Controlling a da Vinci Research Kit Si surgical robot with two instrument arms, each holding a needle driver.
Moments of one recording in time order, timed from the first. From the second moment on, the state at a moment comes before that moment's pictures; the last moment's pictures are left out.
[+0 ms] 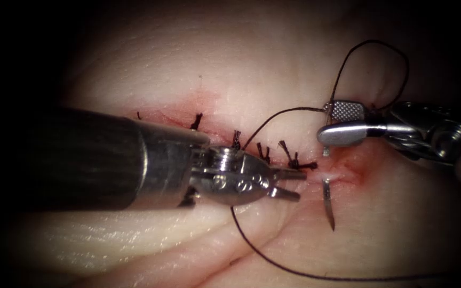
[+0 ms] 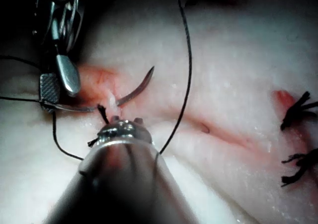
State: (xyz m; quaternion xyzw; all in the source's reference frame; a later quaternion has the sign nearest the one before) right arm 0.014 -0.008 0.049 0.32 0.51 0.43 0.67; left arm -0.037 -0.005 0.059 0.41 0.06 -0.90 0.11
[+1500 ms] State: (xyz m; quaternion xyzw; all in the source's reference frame) right arm 0.005 -0.008 0.047 0.34 0.52 0.44 0.64; left arm -0.040 -0.007 0.057 0.53 -0.01 -0.83 0.17
